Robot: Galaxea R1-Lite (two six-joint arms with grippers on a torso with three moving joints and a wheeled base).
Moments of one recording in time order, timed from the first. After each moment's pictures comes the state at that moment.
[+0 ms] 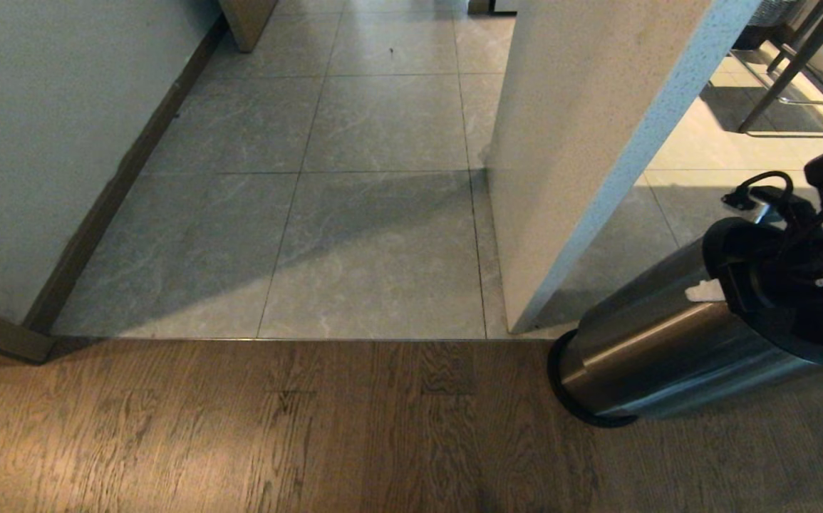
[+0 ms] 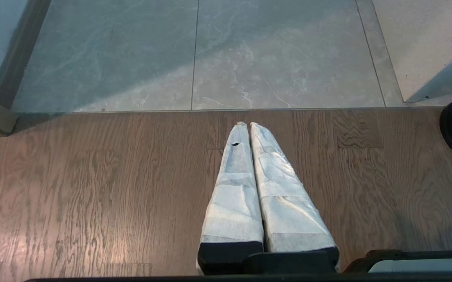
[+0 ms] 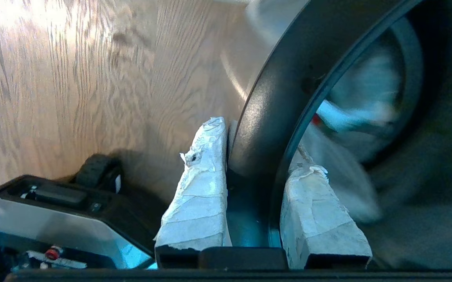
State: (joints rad) left arm 0.00 0.00 0.00 0.00 0.00 0.00; right arm -0.07 1.61 -1.16 0.28 0.20 -0.21
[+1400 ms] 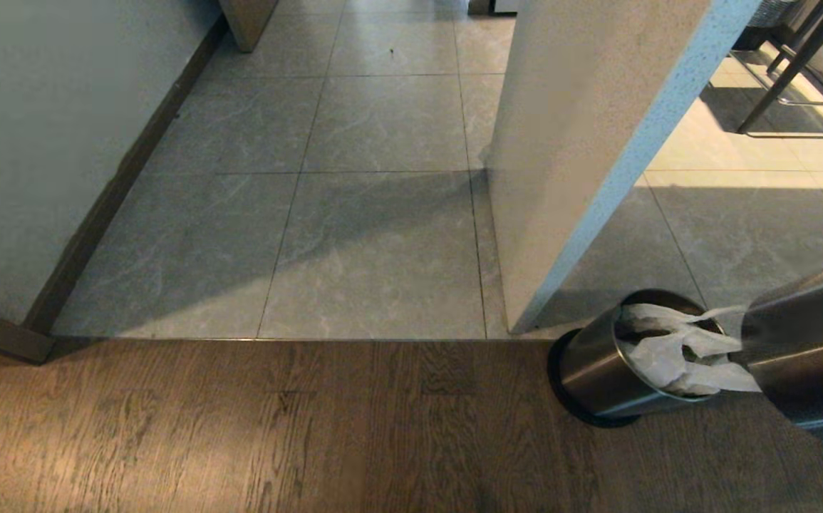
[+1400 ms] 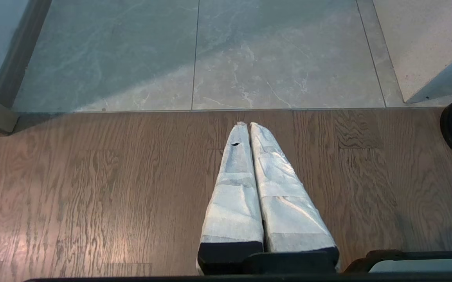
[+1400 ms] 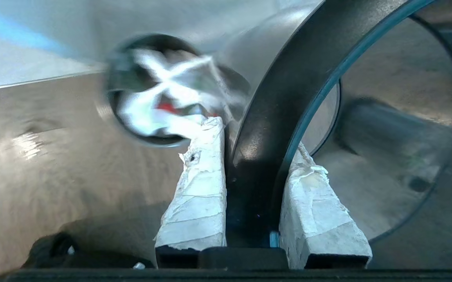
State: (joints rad) left arm 0.00 0.00 0.00 0.00 0.00 0.00; right arm -0.57 1.27 -1.22 0.45 0.17 -0.22
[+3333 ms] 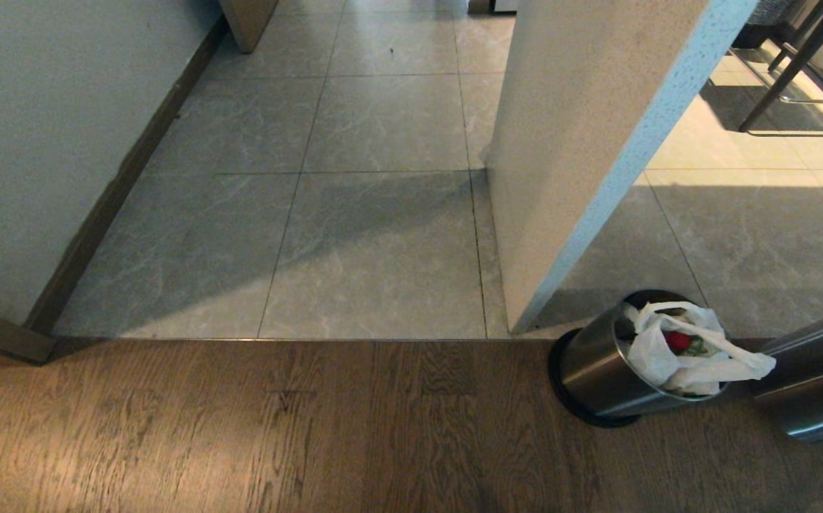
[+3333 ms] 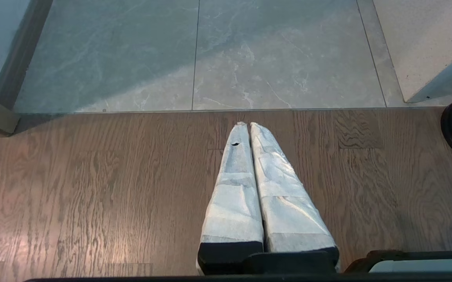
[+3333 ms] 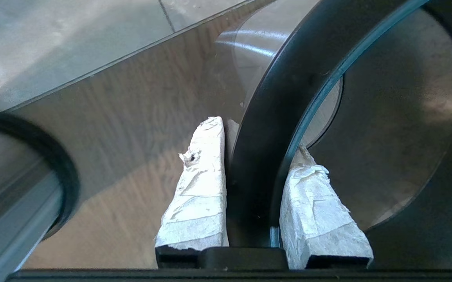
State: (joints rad) left arm 0.00 0.00 0.00 0.00 0.00 0.00; right arm -0.79 2.51 -1.90 0.05 0.17 -0.21
